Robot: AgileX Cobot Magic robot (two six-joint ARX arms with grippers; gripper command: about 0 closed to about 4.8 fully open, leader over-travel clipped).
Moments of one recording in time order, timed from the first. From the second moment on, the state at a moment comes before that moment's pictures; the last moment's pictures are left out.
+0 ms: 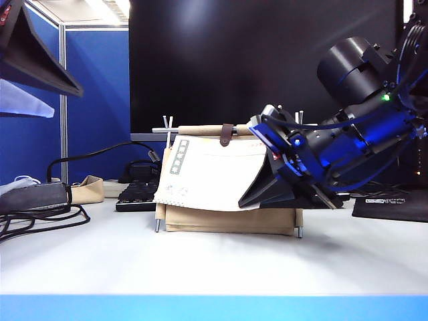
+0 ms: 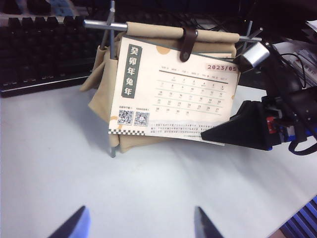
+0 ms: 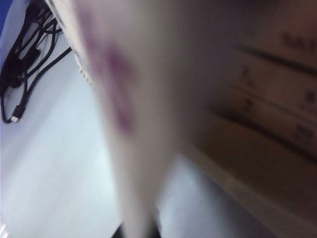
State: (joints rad) left arm -0.48 0.67 0.33 0.03 0.20 -0.20; right arm 0.45 1.69 0.70 0.36 -0.52 0.37
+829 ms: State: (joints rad) left arm -0.48 0.67 0.33 0.02 0.20 -0.18; right arm 0.45 1.52 0.70 0.53 -0.73 0.53
